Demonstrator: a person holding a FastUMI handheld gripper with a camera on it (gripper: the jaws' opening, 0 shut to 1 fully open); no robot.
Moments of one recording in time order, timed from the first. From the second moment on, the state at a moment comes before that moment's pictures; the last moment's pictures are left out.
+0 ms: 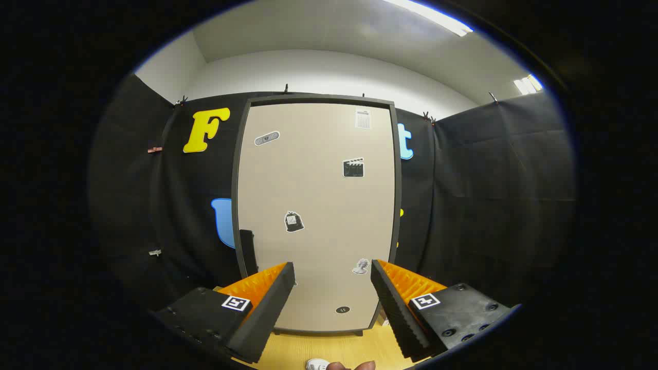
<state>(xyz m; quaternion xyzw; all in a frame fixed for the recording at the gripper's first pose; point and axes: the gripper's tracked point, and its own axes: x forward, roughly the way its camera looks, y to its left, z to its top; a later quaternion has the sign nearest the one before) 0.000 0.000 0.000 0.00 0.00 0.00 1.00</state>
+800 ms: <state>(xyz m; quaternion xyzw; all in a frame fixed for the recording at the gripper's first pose) -0.003 0.000 -0.001 -0.01 0.00 0.00 1.00</state>
